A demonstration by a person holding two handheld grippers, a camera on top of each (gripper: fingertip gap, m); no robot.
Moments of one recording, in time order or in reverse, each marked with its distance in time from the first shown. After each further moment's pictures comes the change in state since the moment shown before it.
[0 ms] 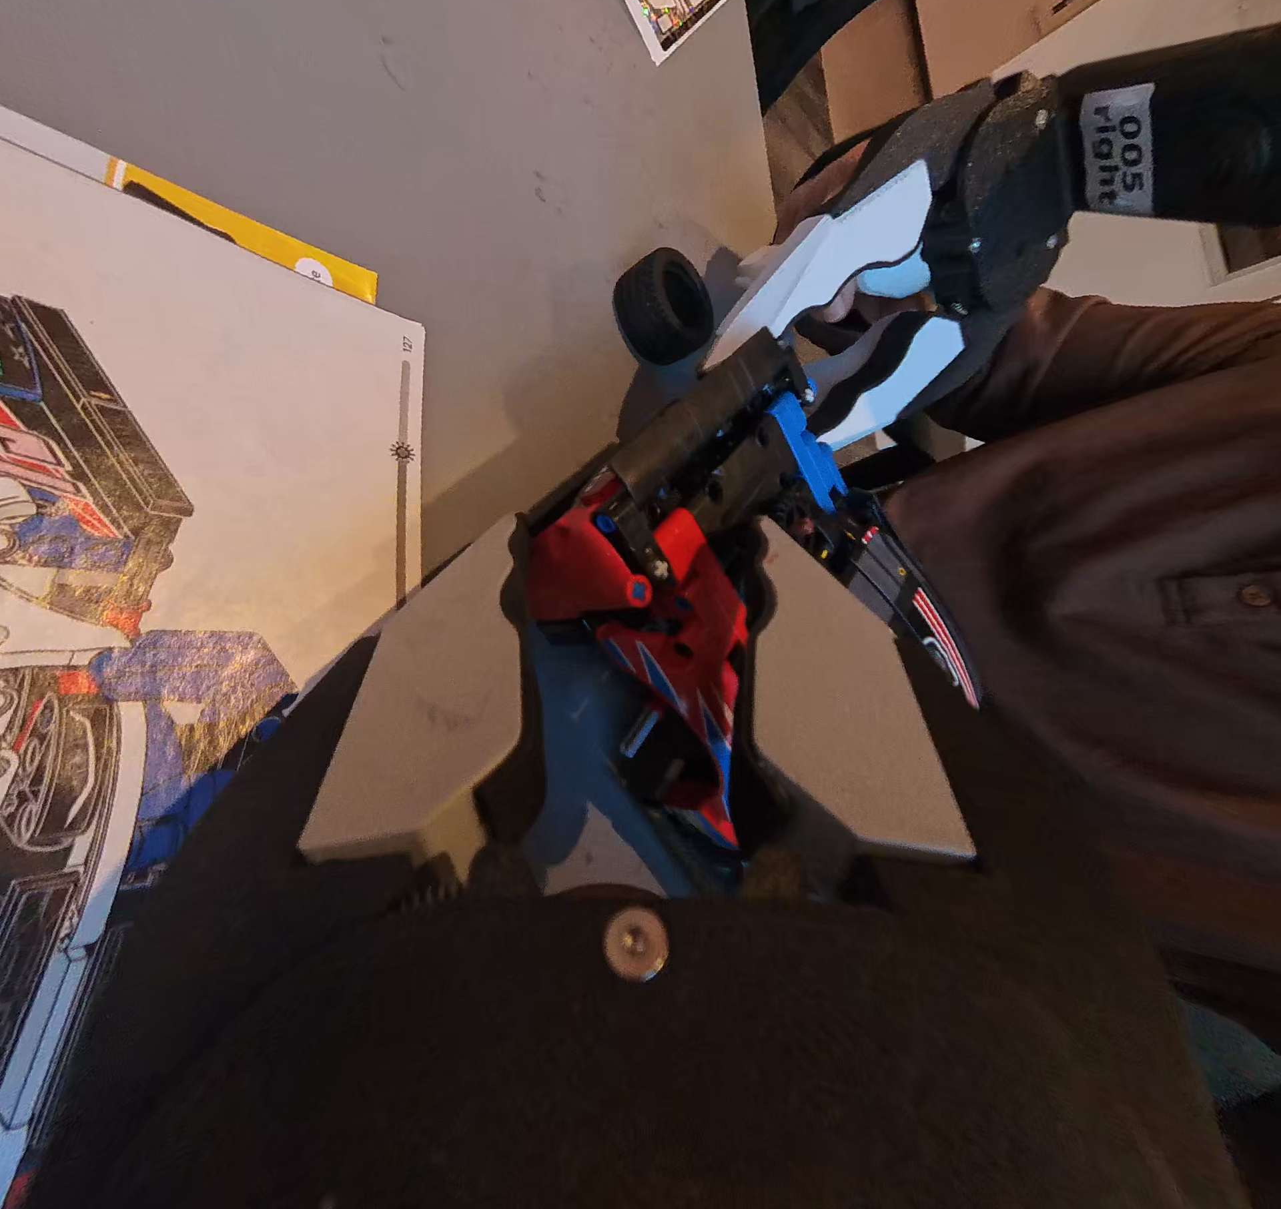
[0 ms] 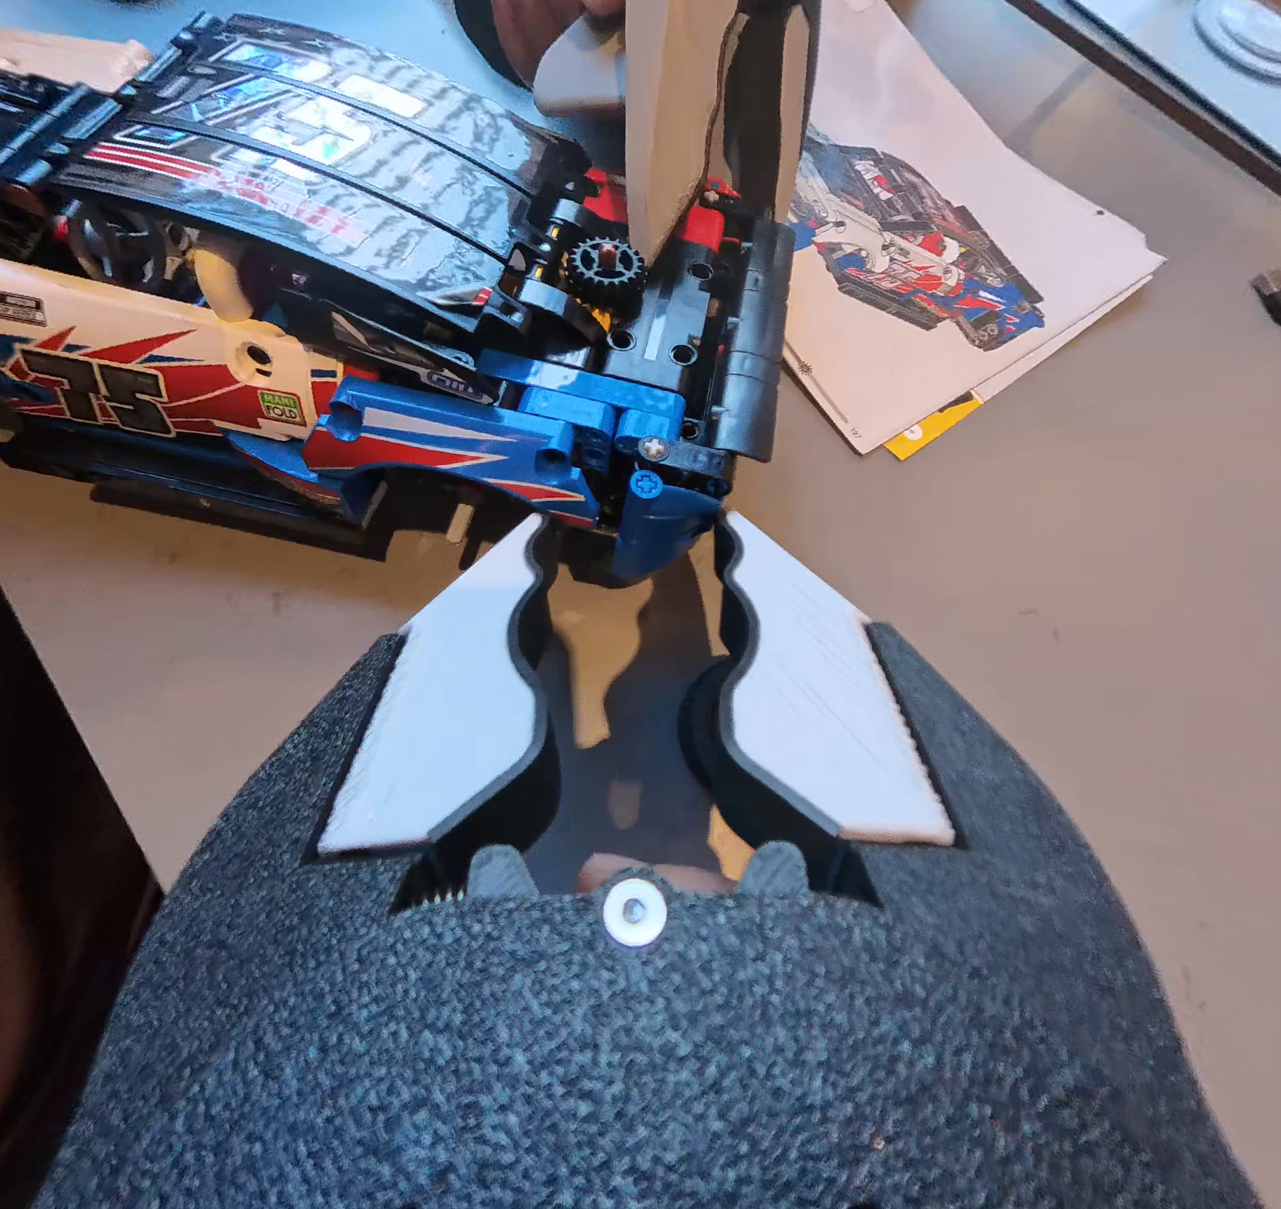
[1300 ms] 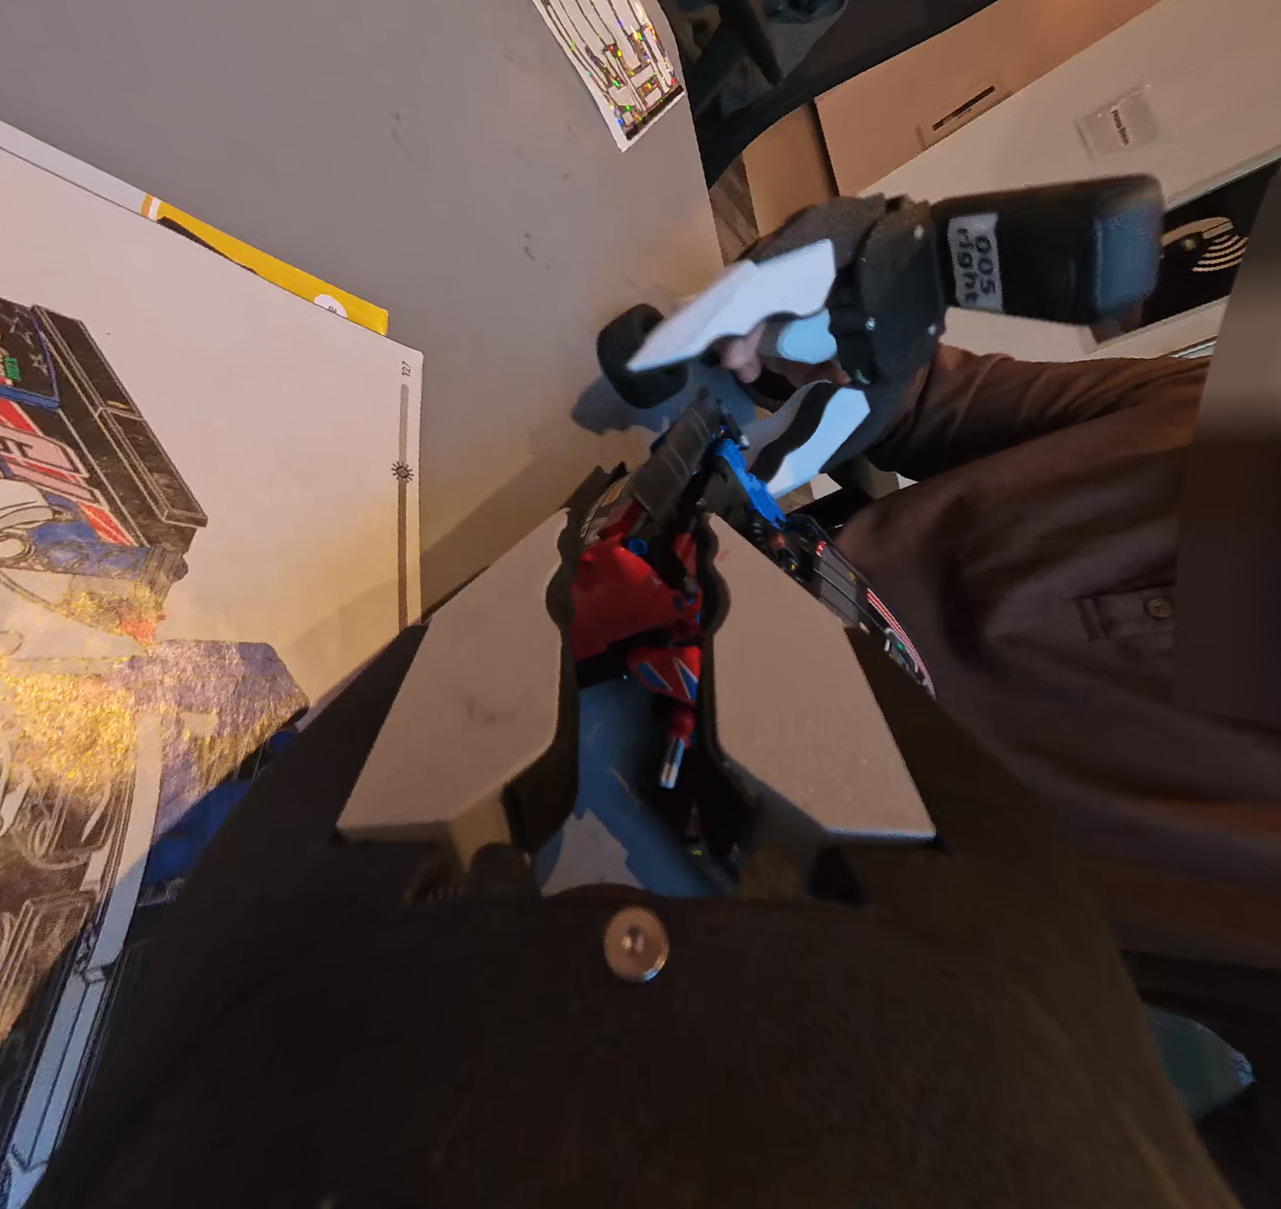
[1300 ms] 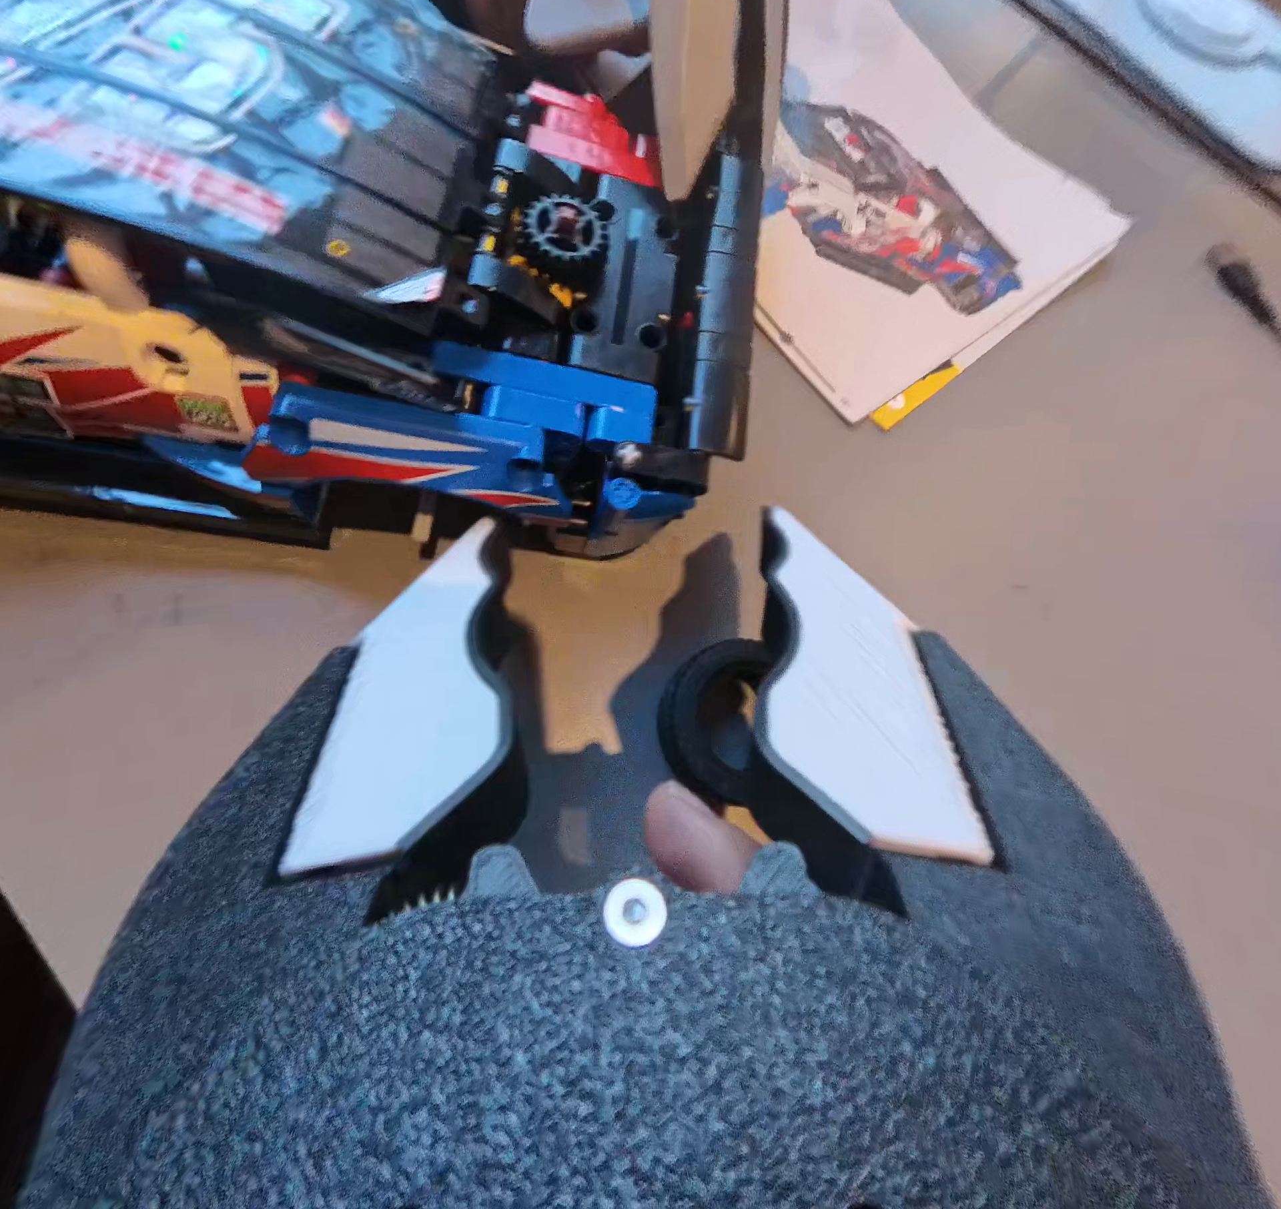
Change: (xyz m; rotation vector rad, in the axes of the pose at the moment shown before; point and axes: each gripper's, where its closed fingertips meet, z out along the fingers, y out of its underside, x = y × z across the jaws) left arm 0.000 -0.007 -0.005 0.098 0.100 -0.028; right arm 0.008 0.013 0.012 -0.014 0.091 -0.031
